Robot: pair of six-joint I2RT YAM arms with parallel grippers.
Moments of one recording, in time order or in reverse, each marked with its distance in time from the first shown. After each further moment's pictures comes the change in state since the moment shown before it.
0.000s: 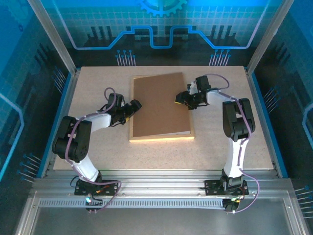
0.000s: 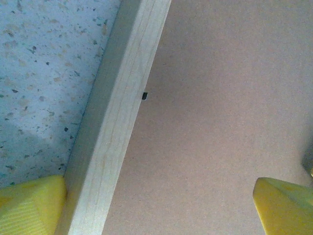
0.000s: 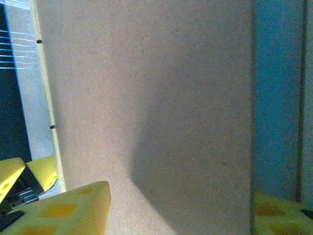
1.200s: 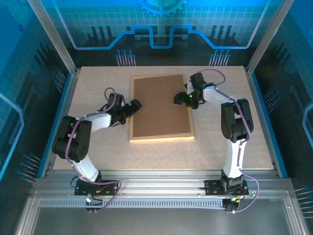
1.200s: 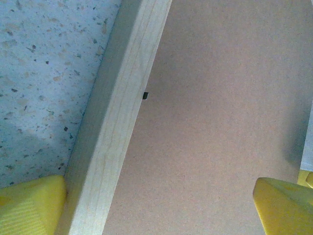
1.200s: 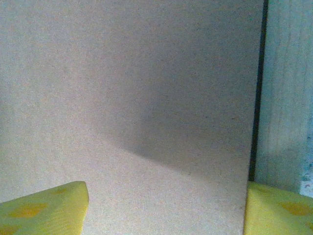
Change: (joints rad) left arm 0.000 0.002 0.001 -0.003 0.000 0.000; right arm 0.059 -0.011 0.105 -0.231 0.249 -0.154
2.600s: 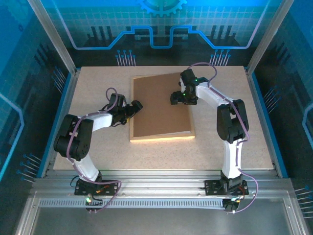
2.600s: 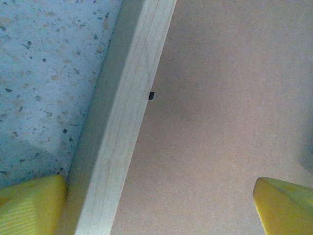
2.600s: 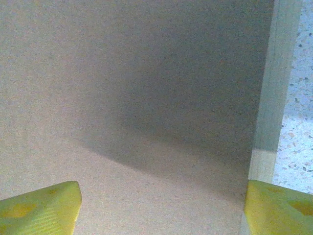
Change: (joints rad) left arm -0.013 0.026 0.008 0.005 -0.011 0.005; right arm 0.100 0.018 0.163 -0.195 0.259 -0.080
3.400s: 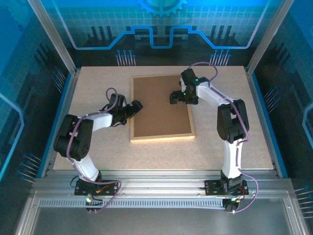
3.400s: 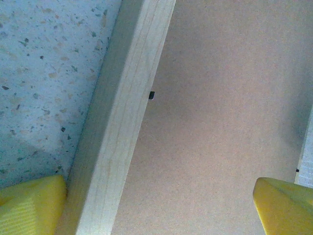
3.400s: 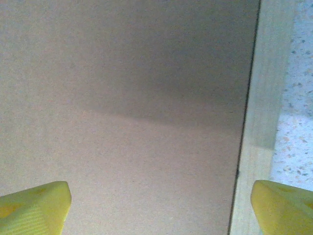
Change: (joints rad) left arm 0.002 0.000 0.000 -0.002 0.005 0.003; right arm -0.015 -0.004 -0.005 0.011 -0.002 -0.005
